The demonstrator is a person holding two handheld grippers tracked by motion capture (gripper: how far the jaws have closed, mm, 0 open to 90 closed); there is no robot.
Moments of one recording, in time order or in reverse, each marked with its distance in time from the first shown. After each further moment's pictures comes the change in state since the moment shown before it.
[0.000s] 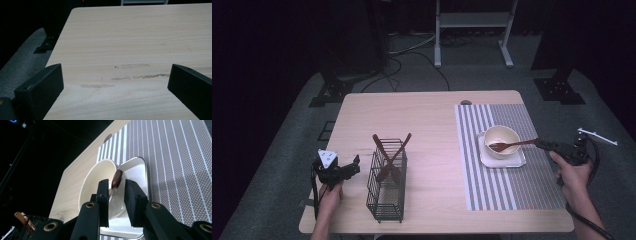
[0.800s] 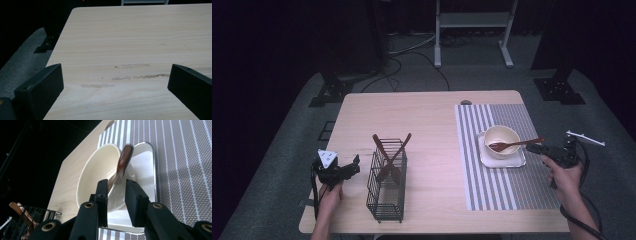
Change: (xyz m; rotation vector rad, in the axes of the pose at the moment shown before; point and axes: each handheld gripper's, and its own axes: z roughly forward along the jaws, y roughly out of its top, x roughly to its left) left arm 0.000 0.000 0.000 0.003 0.001 -0.003; right arm 0.001 -0.014 0.018 0.067 0.002 -0.024
